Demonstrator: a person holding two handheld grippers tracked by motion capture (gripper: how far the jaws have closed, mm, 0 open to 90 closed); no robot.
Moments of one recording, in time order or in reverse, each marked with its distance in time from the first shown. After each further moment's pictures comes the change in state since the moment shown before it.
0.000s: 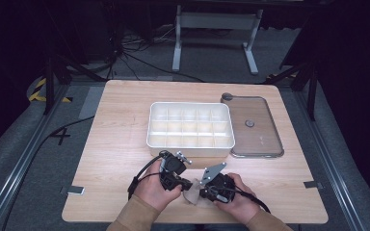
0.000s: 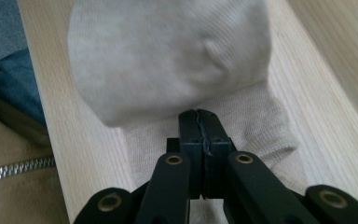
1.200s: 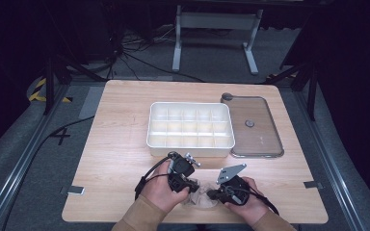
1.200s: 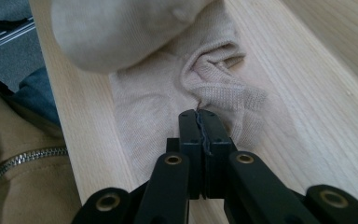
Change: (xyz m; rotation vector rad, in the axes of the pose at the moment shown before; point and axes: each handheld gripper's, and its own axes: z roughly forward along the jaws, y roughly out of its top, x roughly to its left) left arm -0.014 0.011 0.011 0.020 -0.016 0.041; right arm -0.012 -0.038 -0.015 -0.103 0.051 0.119
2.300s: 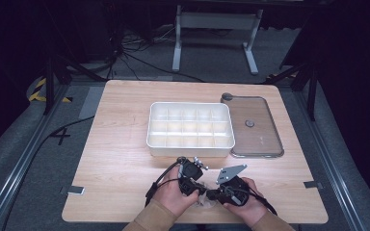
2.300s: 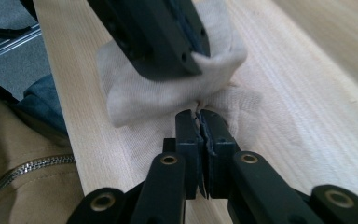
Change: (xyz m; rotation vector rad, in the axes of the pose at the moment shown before) left arm -0.004 0.004 0.032 -0.015 0.005 -0.050; right arm 0.002 0.002 -0.004 -0.031 0.002 0.010
